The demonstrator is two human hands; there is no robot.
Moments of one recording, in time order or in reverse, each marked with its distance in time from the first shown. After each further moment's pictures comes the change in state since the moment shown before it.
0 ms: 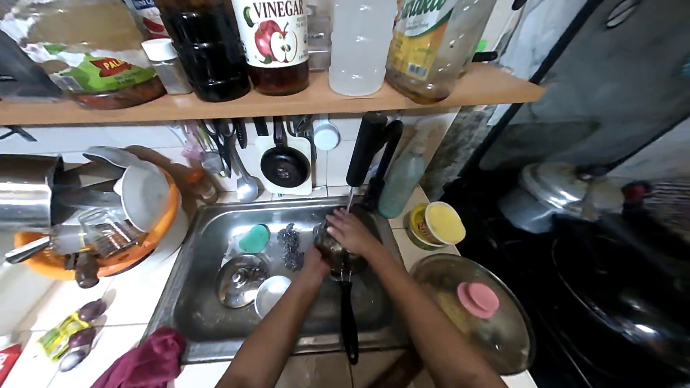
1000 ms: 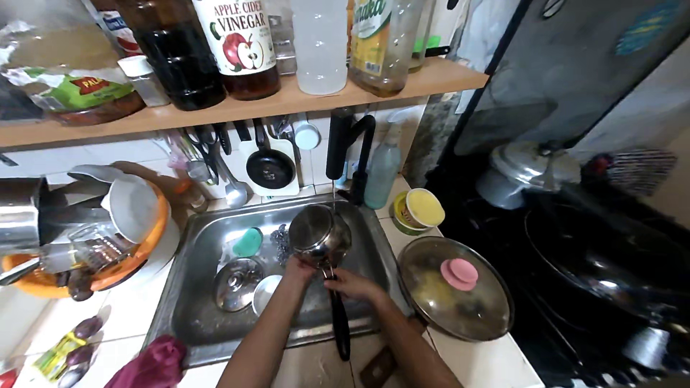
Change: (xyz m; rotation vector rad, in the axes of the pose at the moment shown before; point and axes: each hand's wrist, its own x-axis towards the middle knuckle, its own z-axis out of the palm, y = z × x) left_hand -0.017 0.010 -0.037 0.003 -0.038 -0.021; right_hand -0.100 -0.021 0.064 0.823 -0.332 0.386
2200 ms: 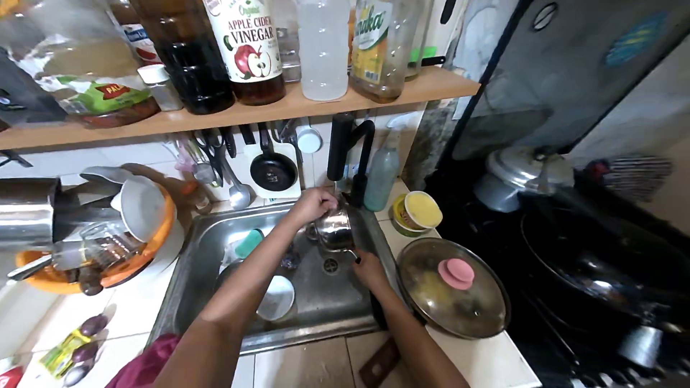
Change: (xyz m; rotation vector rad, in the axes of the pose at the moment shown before) left_hand -0.016 0.089 0.116 1.755 -0.947 1.196; right_hand -0.013 -0.007 -0.020 -0.261 0.598 0.056
